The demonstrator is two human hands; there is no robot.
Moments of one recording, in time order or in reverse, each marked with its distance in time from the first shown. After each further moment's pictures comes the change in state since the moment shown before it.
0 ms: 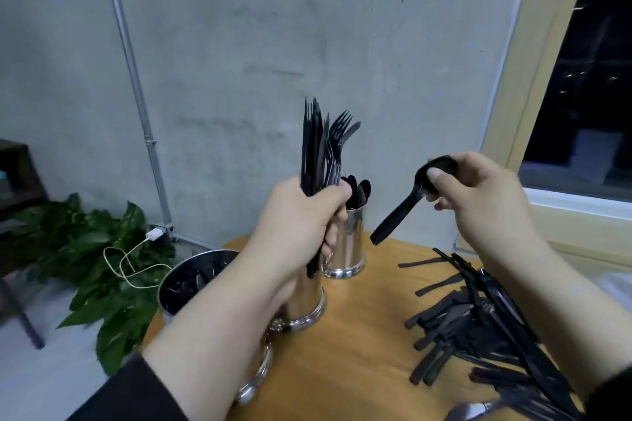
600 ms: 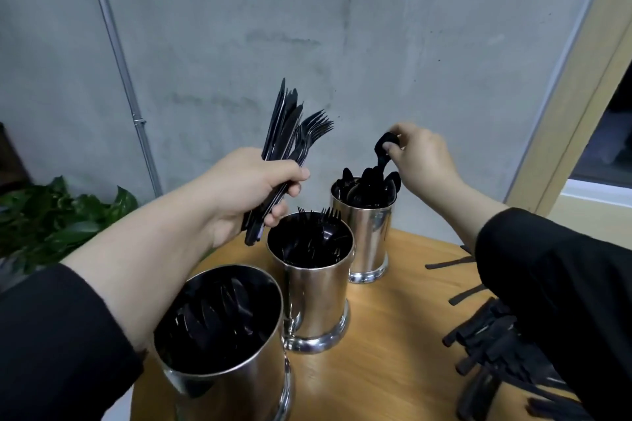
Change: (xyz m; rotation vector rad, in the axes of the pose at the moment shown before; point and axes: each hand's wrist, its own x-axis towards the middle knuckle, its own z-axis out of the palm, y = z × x) left_hand 0.107 -0.020 -0.100 0.099 -0.149 -0.217; right_hand 0.135 0.076 0.133 -0.598 -0.114 -0.062
